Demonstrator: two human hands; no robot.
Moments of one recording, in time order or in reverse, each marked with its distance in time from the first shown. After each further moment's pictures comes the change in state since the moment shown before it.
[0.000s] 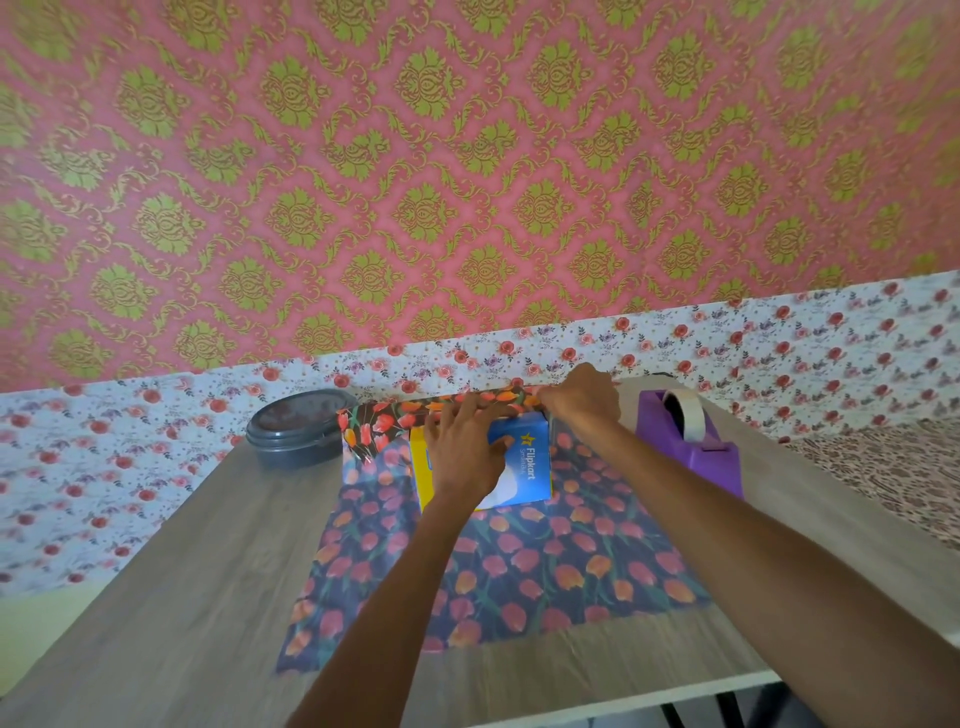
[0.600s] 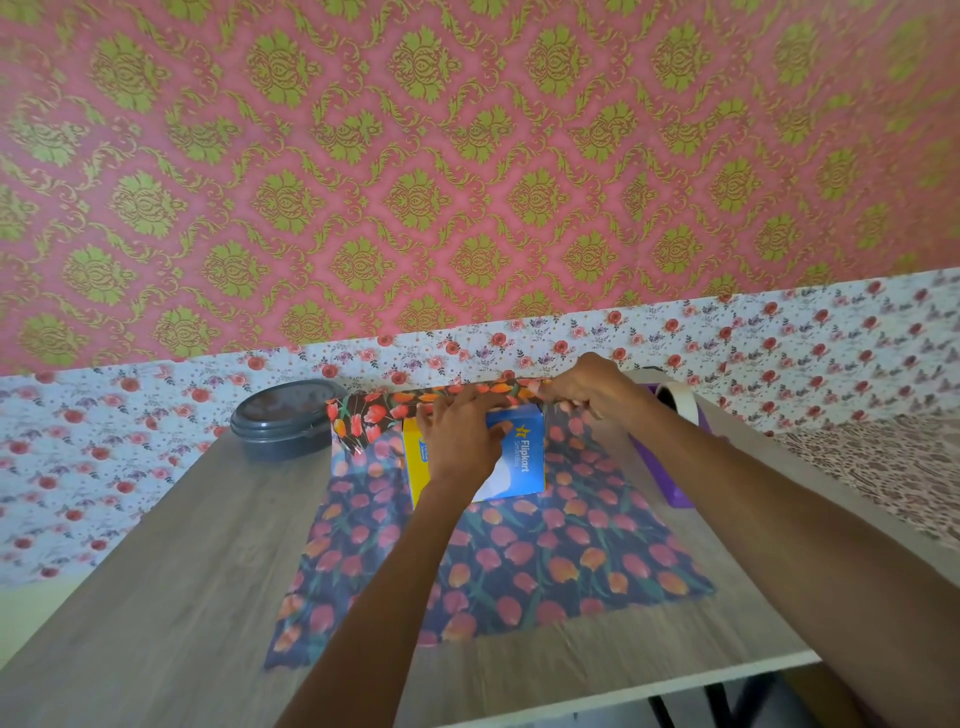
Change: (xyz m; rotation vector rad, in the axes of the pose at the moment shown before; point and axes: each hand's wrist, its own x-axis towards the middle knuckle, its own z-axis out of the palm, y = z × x) left_hand 0.004 0.006 -0.006 -0.074 -0.042 -0.068; right_hand 0.017 -0.001 -0.028 -0.189 -0.338 0.051
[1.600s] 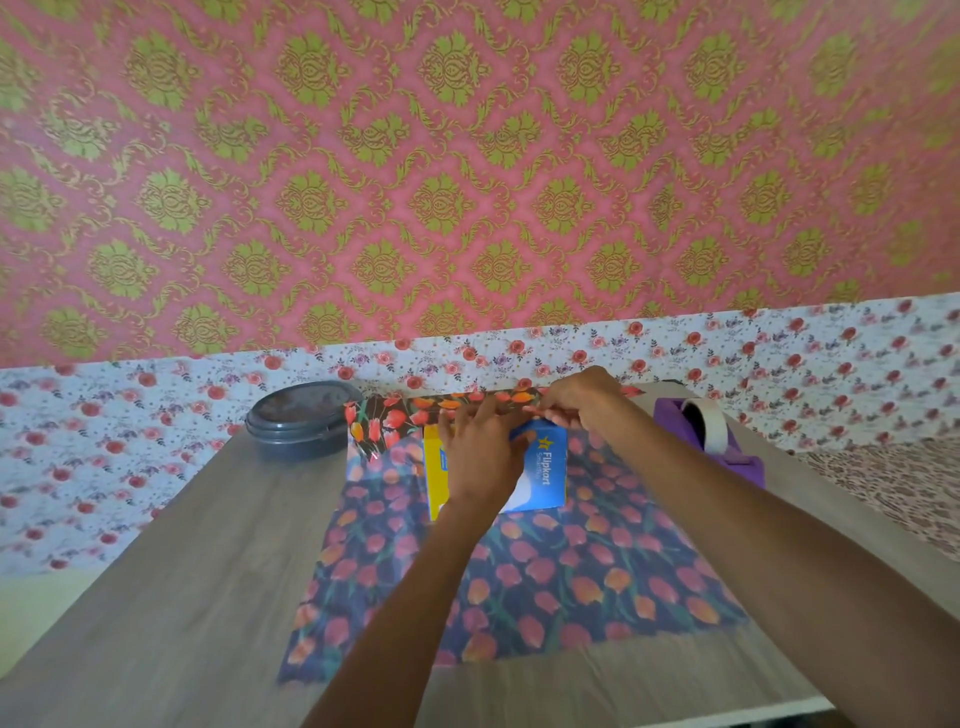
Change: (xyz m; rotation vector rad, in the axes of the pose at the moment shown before) left_hand 0.001 -0.011 0.014 0.048 0.102 0.068; right_hand 0.016 -0.029 0.032 0.407 -0.073 0.115
